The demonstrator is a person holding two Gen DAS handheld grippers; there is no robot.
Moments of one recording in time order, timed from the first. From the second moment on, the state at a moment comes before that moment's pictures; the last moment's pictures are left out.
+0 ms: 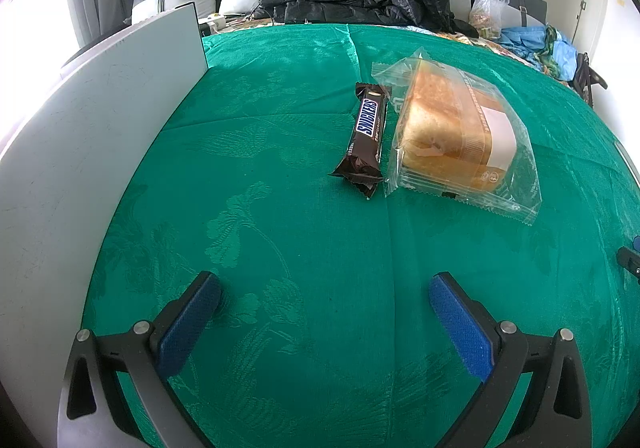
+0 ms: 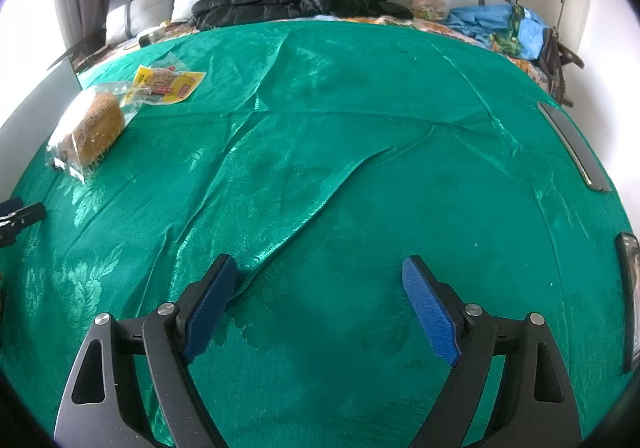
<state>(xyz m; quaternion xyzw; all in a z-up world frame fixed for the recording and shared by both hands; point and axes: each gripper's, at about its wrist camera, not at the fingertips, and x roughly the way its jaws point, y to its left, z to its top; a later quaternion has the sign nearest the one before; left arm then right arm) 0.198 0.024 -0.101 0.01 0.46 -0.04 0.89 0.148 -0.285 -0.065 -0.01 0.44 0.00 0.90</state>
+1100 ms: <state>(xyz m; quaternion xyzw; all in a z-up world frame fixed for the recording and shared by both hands) 0.287 -0.017 -0.065 0.12 0.44 -0.02 0.89 0.148 -0.284 -0.065 0.00 0.44 0.00 0.90</state>
